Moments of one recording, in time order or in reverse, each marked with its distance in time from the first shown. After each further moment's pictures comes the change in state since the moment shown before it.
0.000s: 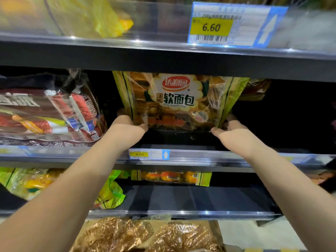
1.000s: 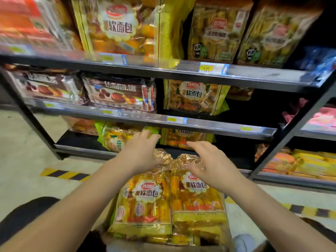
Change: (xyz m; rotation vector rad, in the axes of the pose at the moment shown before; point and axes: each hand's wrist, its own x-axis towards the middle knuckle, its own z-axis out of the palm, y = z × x) left_hand -0.296 -0.094 -0.104 0.796 -0.102 0.450; right_hand -0.363 -0.007 -0.023 -0.493 -0.118 -0.734
